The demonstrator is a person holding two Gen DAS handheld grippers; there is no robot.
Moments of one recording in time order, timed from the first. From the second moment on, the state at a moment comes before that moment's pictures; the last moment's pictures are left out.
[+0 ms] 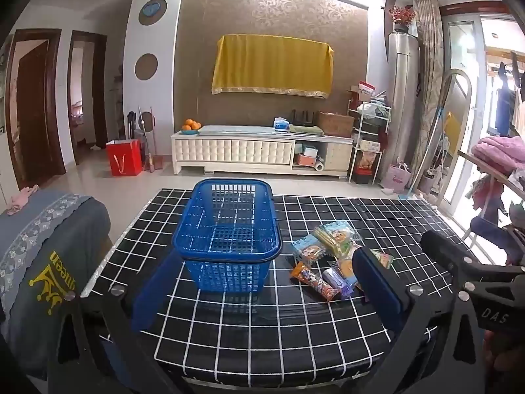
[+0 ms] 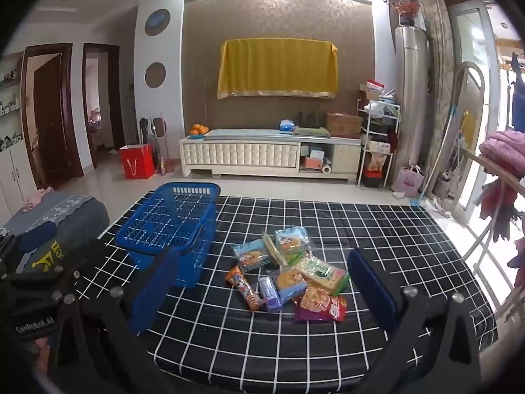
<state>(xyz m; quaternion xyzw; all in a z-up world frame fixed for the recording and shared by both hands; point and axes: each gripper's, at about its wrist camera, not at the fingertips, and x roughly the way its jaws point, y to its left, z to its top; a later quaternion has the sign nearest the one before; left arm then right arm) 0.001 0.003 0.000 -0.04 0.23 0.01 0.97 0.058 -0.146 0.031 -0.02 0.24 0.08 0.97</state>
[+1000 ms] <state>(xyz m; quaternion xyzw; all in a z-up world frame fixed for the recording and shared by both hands) 0.000 -0.002 -0.002 -0.03 0.24 0.00 0.97 0.057 -0.147 0.027 -0.01 0.25 0.08 0.96</state>
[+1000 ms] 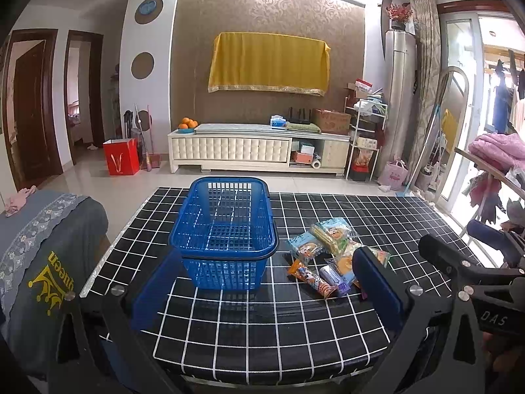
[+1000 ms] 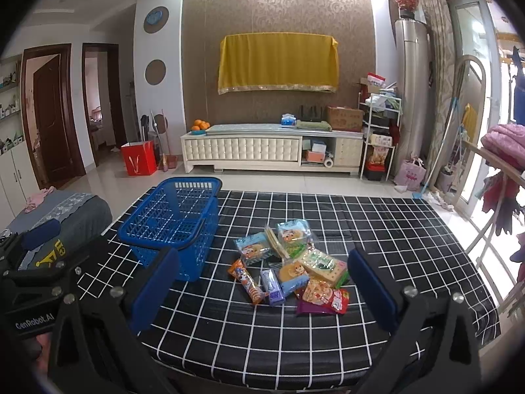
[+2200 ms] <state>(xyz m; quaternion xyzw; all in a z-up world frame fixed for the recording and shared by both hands) -0.002 -0.001 -0.002 -0.04 0.25 -0.01 0.97 0.057 -0.148 0.028 -0.01 0.26 0.09 0.96</state>
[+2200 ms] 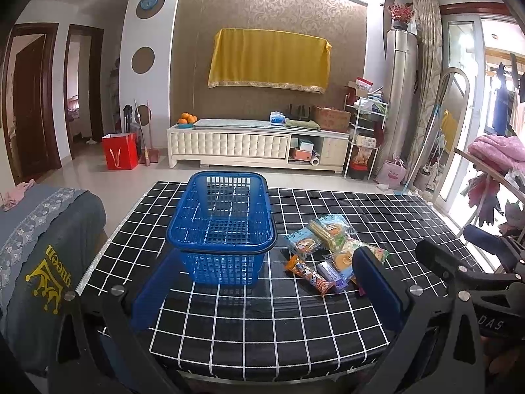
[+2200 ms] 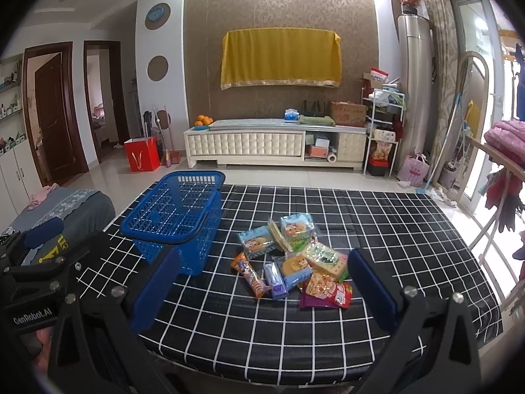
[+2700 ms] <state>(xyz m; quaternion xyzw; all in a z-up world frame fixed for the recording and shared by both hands) -0.002 -0.001 -0.005 -0.04 0.25 -0.01 0.97 0.057 -0.149 0.024 -0.01 0.27 0.09 0.96</state>
